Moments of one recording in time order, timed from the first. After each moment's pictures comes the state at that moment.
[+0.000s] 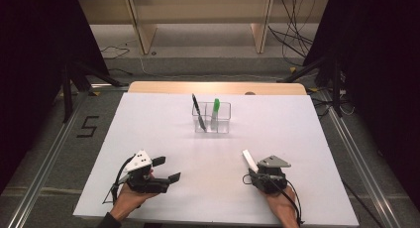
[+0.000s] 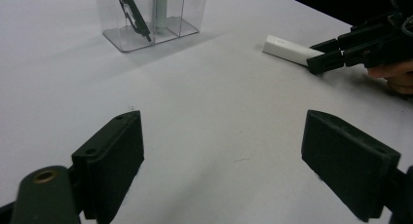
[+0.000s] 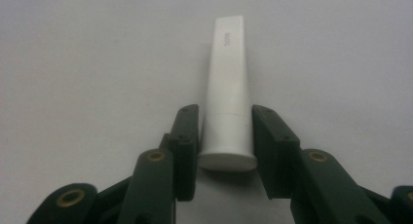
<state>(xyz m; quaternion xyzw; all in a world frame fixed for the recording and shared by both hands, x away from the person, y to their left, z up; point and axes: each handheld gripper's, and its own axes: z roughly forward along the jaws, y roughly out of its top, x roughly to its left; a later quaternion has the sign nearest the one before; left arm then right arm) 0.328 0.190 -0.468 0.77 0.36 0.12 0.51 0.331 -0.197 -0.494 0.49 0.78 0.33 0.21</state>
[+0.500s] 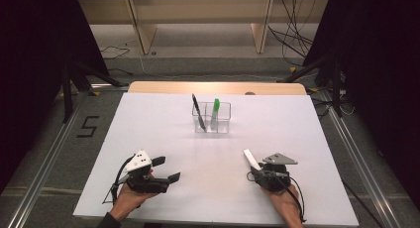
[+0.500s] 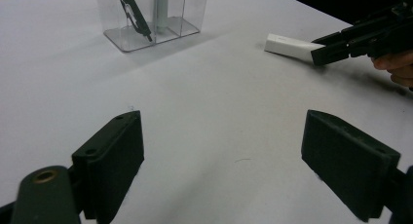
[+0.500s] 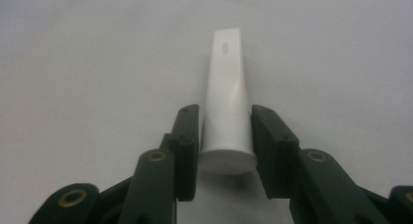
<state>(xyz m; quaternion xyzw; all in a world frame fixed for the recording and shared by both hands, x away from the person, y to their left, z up) 0.328 0.190 -0.468 0.77 0.36 0.12 0.51 0.334 -0.207 -0.486 0.50 0.76 0.36 0.20</state>
